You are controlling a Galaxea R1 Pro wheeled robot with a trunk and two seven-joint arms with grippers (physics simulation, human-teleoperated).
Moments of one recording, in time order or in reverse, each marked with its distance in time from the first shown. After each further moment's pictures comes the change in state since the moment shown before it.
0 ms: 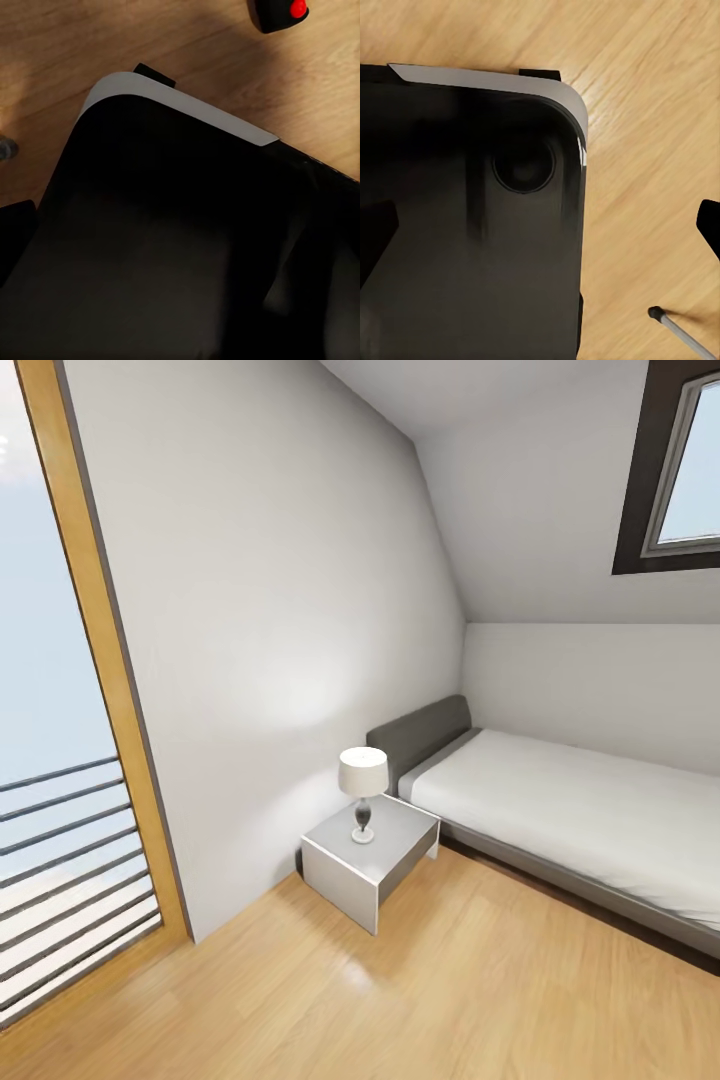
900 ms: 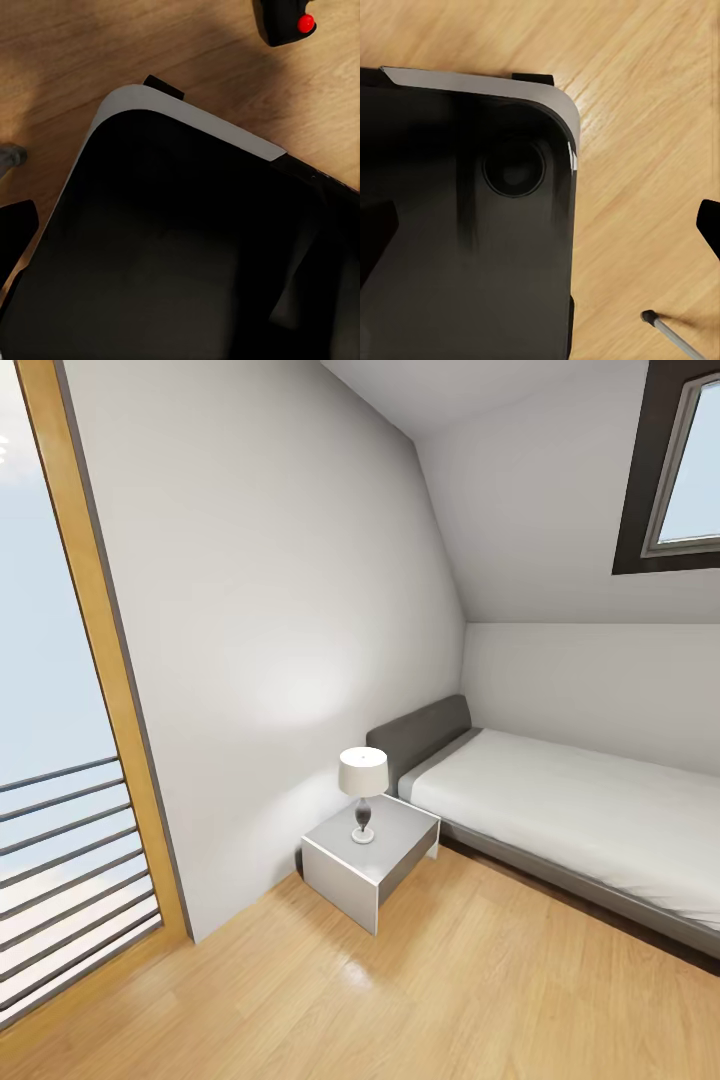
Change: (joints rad) left arm -0.005 0.011 0.007 0.002 0.006 -0.011 0.004; right arm 0.000 -0.007 0.002 0.000 0.007 -0.010 -0.002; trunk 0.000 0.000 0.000
